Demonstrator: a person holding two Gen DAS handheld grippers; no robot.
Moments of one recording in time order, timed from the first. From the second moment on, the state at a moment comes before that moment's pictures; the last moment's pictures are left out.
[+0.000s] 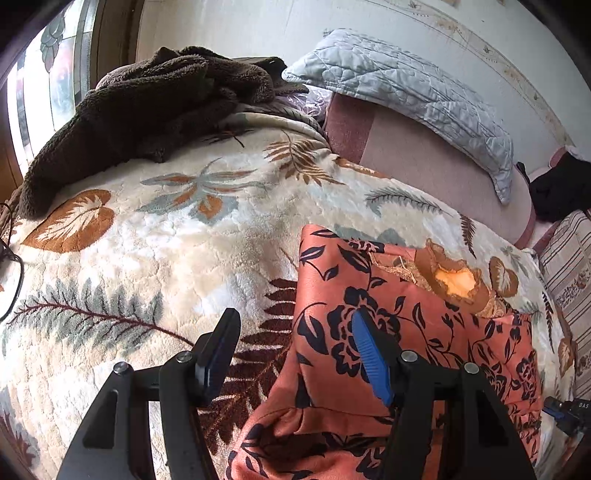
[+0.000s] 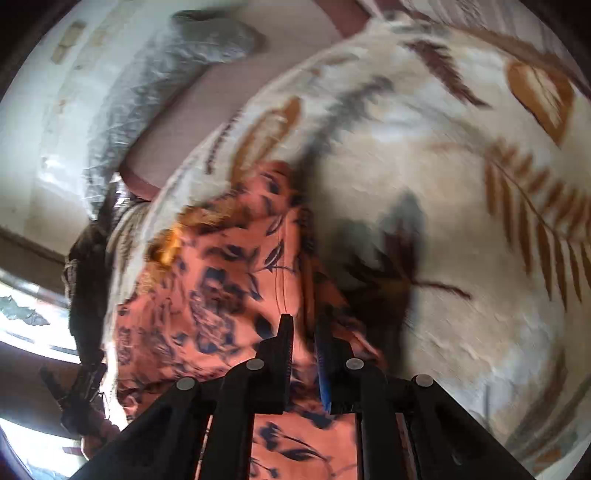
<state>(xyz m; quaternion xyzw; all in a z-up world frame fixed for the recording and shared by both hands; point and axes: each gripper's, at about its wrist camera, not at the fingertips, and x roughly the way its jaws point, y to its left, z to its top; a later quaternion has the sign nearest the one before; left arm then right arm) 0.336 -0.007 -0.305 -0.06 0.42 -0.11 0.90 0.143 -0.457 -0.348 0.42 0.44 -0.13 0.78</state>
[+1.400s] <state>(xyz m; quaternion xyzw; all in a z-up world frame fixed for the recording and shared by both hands) 0.207 0.076 -0.285 -0.03 0.44 -0.09 0.89 0.025 -0.422 -0.299 0.37 0.33 -0.06 0.87</state>
